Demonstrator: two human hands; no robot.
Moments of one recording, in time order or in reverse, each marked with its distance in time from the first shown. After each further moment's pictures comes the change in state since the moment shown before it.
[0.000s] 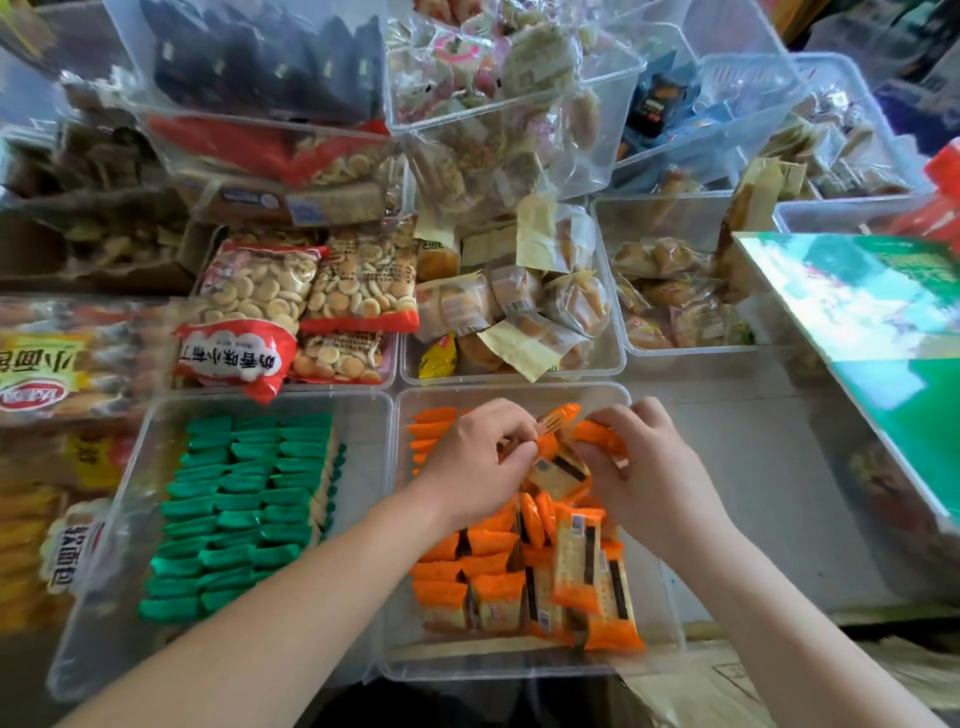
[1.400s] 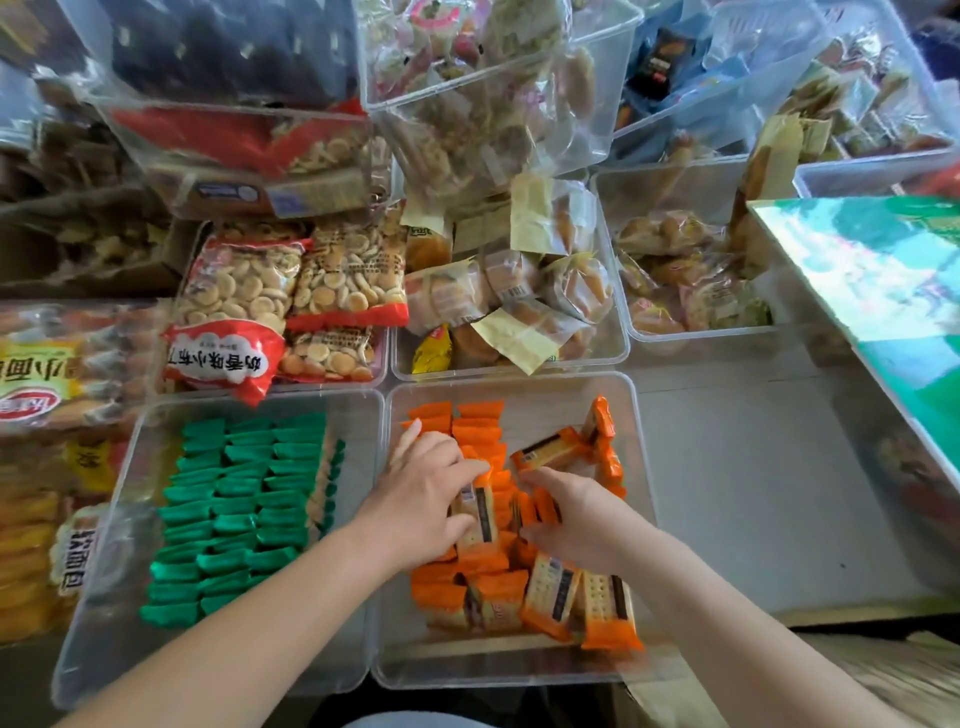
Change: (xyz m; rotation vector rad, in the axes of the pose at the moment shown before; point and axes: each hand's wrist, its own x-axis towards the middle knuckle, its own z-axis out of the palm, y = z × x) left_hand -0.036 -0.048 -0.019 0.703 -0.346 -0.033; right_hand 0.004 0.012 0.061 0.010 -0.720 0.081
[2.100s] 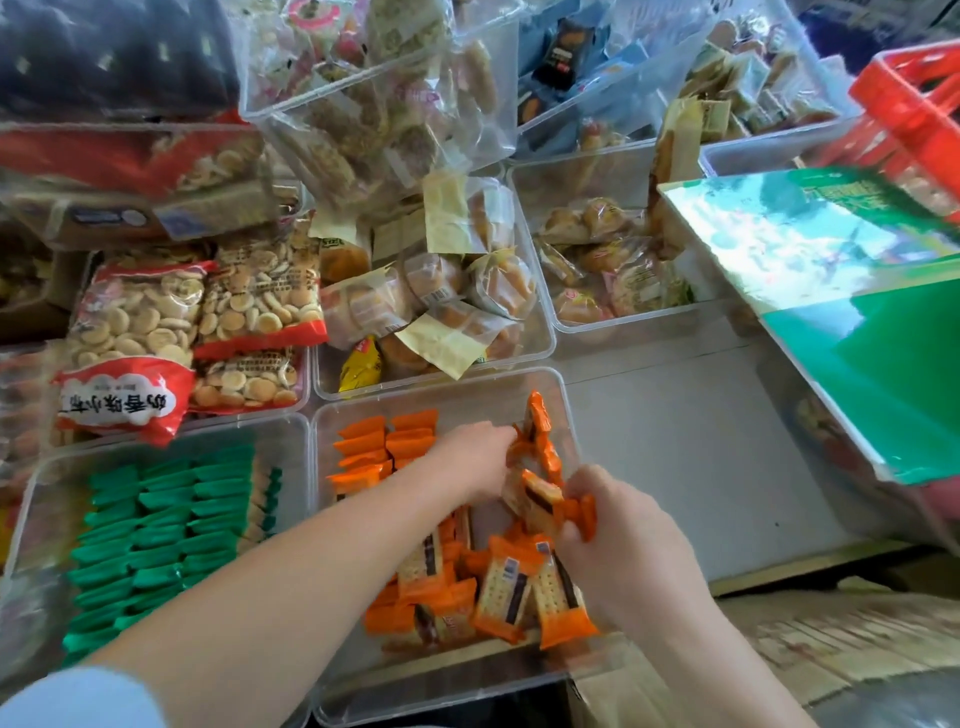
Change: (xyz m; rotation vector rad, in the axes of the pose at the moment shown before) left_hand 0.126 0.086 0.007 0.053 -0.377 -0.072; right_hand -0.093 0.003 -0.027 0.047 0.471 0.293
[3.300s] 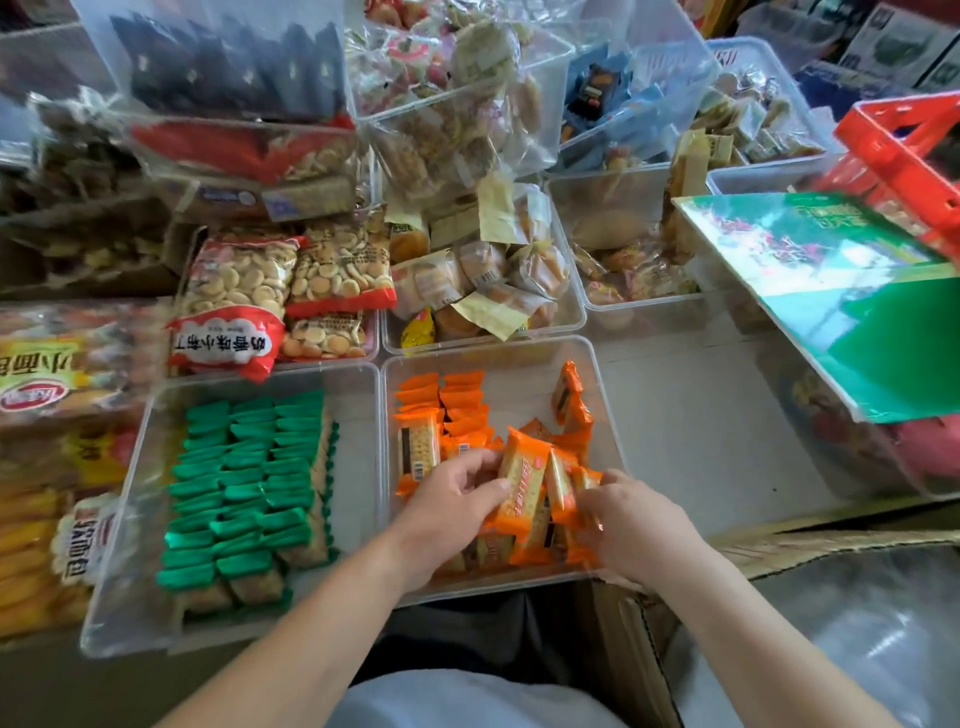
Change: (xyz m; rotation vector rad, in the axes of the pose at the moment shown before) left_hand -0.193 -0.013 0.055 -1.367 0.195 -0.019; right_hand -0.038 0.014 0.046 -0.394 -0.233 -0.156
